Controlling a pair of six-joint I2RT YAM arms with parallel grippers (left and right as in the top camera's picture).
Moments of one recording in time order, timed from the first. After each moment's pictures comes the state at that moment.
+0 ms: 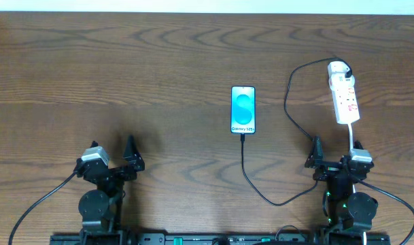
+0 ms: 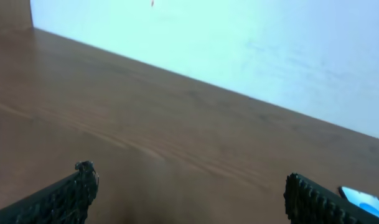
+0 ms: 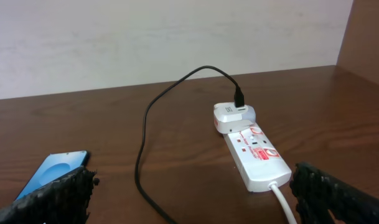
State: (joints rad) left arm 0.01 0.01 0.04 -0.14 -0.05 -0.29; right arm -0.12 0.01 0.01 -0.07 -0.03 0.08
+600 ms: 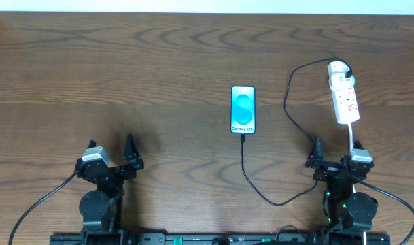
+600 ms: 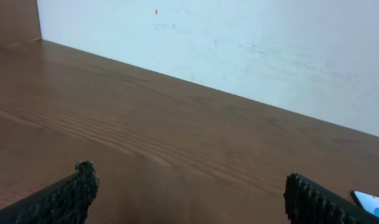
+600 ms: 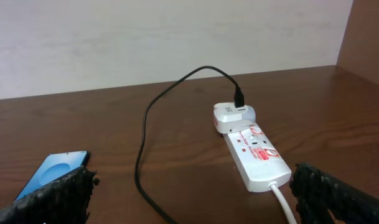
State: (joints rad) left arm 0.01 0.01 0.02 -0.11 -0.08 -0.26; right arm -0.12 0.01 0.01 -0.07 -0.03 0.08
